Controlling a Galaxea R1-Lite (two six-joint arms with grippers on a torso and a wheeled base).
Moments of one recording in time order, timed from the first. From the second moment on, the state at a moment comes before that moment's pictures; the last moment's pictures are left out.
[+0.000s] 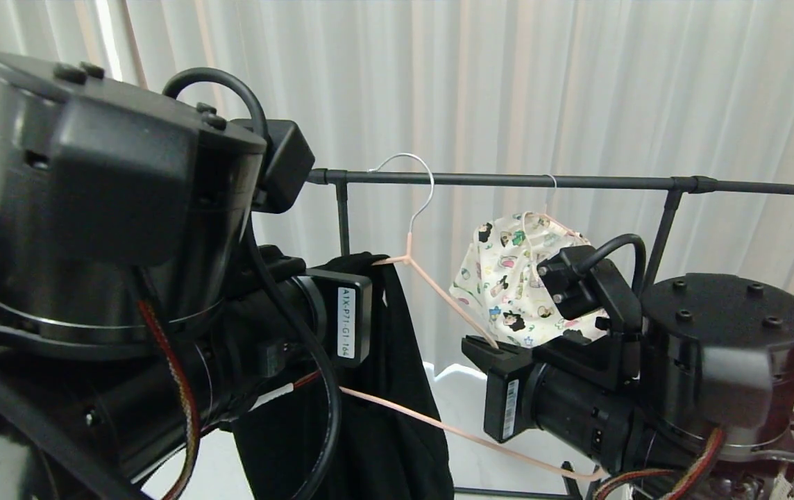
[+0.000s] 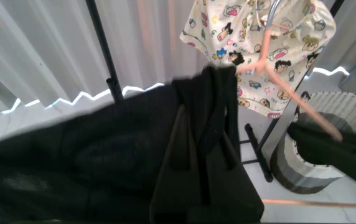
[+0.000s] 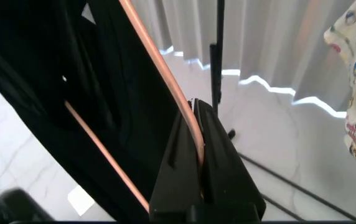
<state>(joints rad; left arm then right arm) -0.97 1.47 -1.12 0.13 0.63 -0.27 1.09 1.62 -0.77 -0.62 -0.34 0.39</state>
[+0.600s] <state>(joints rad) -0.97 1.40 -1.08 0.13 0.63 -0.23 1.09 1.62 -0.77 -0.74 -0.42 0.21</state>
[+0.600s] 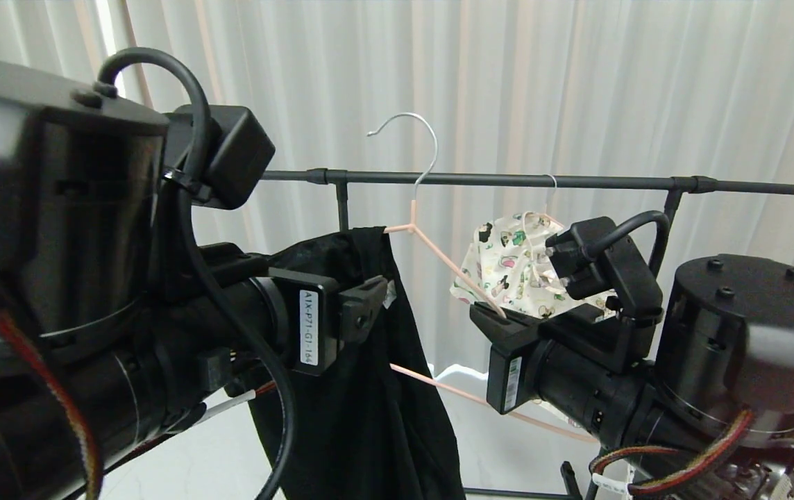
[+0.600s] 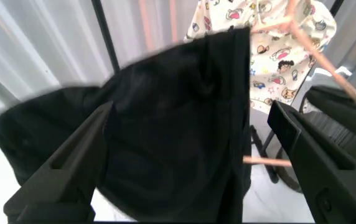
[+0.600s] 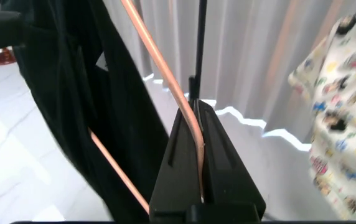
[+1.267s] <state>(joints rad) -1.02 1.31 -1.05 0.13 0.62 -0.16 1.04 1.62 -0.76 -0.81 -0.45 0.14</state>
